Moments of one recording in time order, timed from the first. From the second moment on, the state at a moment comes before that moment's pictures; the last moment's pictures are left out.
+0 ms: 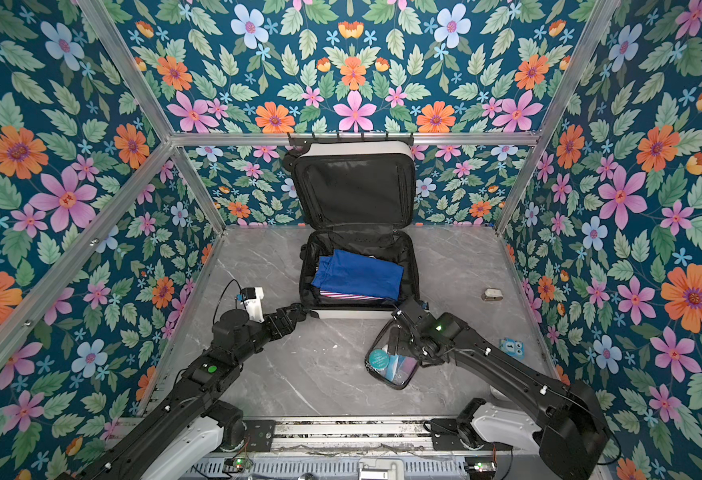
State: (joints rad) left arm -0.45 0.72 0.40 -0.06 0.10 -0.72; right arm 0.72 1.12 0.81 -0.94 0.05 0.89
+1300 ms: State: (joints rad) left arm -0.59 0.81 0.31 -0.02 0.17 -0.89; right arm 0.74 1.10 0.87 -0.74 -0.08 0.88
